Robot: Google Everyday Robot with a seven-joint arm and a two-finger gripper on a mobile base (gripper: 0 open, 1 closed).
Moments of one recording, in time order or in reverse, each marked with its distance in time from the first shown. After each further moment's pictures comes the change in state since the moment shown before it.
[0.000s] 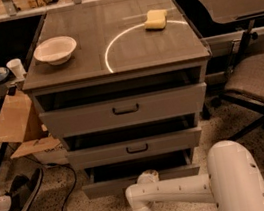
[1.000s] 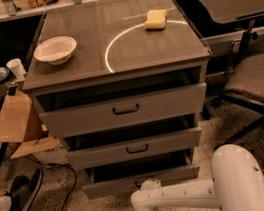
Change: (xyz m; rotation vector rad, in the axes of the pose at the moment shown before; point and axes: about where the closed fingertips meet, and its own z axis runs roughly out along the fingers) arm 0.045 -0.009 0.003 -0.047 0.093 -0.031
